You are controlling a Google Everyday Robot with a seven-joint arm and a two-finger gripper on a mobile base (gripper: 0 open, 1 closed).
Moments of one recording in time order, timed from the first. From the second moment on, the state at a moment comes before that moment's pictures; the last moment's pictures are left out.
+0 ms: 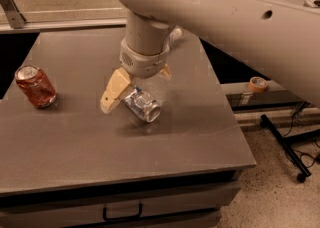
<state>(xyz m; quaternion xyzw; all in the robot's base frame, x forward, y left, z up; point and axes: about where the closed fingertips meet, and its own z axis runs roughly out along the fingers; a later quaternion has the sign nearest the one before) 0.520 0.045 0.862 -0.36 0.93 0.06 0.08</state>
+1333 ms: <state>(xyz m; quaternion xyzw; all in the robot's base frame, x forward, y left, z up) 0.537 0.095 0.841 -0.41 0.91 0.05 0.09</state>
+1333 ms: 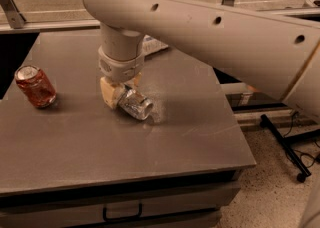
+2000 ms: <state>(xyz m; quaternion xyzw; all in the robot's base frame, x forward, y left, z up) 0.548 0.101 0.917 -0.43 0.85 0.22 0.22</state>
